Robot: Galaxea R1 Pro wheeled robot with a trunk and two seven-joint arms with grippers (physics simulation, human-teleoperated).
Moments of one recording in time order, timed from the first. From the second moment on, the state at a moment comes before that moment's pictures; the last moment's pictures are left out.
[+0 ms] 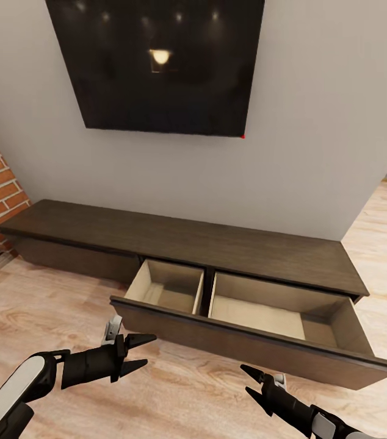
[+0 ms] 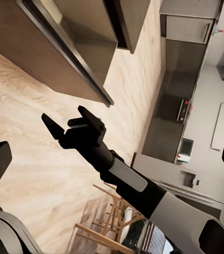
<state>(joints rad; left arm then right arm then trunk) -0.22 0.36 -0.21 -1.52 1.79 0.99 0.17 -0.60 -0.13 0.79 0.04 -1.51 0.42 1.09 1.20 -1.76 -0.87</state>
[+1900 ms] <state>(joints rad) -0.23 0.36 -0.20 -1.51 1.79 0.99 0.17 -0.60 -0.13 0.79 0.04 -1.51 0.40 1.08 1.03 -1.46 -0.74</state>
